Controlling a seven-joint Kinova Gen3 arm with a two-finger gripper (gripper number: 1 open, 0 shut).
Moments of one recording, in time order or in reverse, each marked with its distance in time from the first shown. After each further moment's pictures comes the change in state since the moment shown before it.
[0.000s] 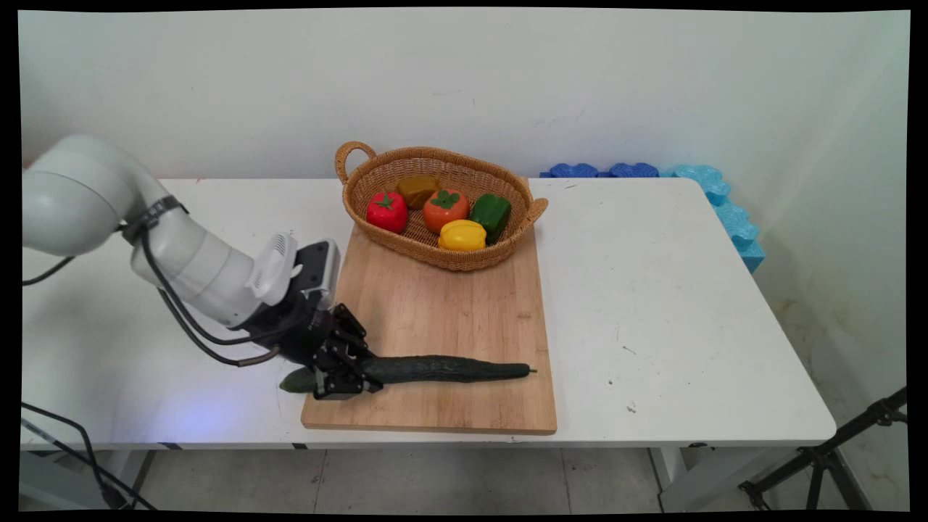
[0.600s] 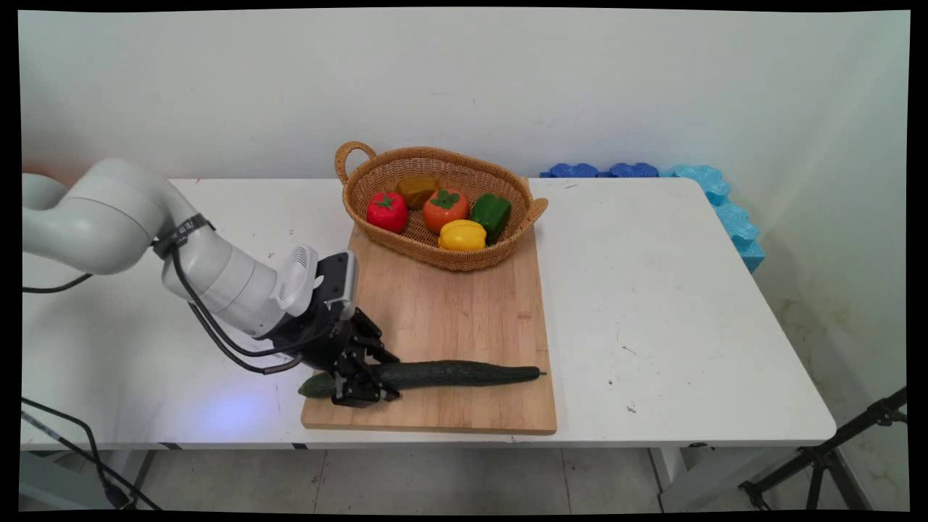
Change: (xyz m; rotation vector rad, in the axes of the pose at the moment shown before) arm 0.003 -0.002 0.028 0.012 0.021 -0.001
